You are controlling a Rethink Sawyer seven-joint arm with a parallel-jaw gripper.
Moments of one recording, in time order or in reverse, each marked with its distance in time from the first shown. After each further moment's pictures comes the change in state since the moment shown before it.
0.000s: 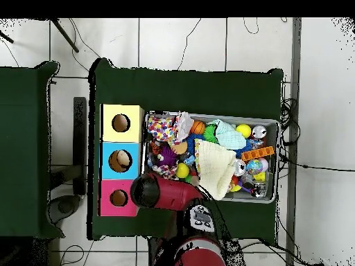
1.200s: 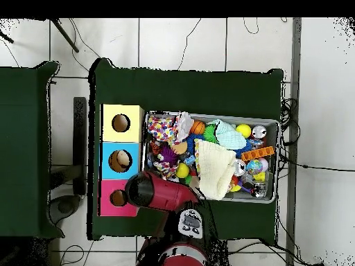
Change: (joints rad) arm 0.083 0.005 -0.071 -0.012 0.103 -0.004 0.002
